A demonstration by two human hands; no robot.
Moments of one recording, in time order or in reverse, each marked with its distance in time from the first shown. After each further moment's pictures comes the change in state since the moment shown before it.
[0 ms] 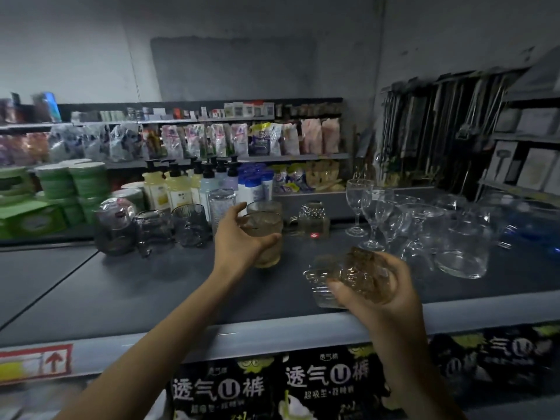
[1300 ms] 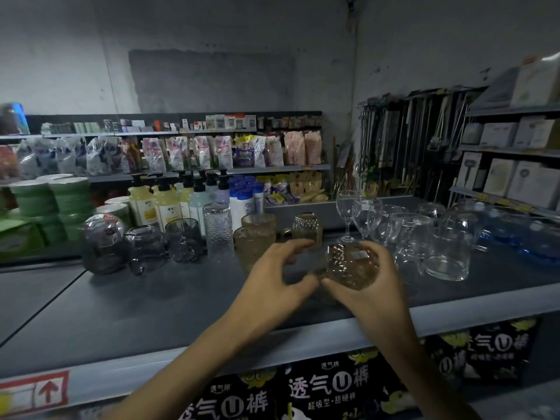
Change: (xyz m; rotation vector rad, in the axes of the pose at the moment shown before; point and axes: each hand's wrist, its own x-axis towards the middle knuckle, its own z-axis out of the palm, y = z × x) left_hand -0.069 0.047 -0.015 -0.002 -0.505 0.241; right_hand 0.033 0.008 0.015 -0.246 -0.002 -0.103
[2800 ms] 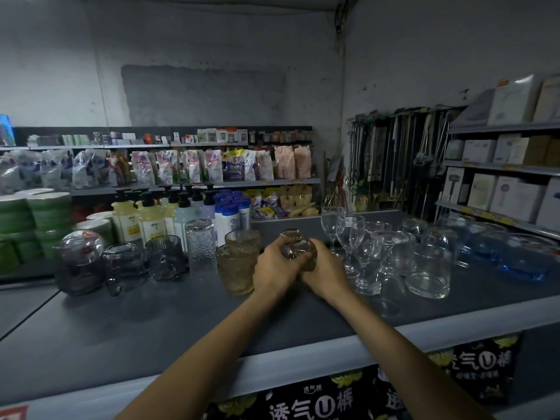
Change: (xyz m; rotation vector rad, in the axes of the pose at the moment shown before) left_hand 0.107 -0.049 0.061 -0.037 0.196 -0.289; right_hand 0.121 0.060 0.046 -0.427 -0.199 -0.045
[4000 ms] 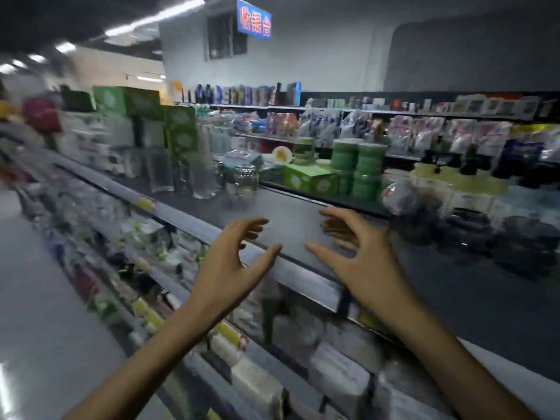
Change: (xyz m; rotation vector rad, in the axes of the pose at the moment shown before) left_hand -0.292 -0.163 -0.497 0.498 0.691 0.033; right_hand -0.204 -0.361 0.276 0.546 -0.623 -0.603
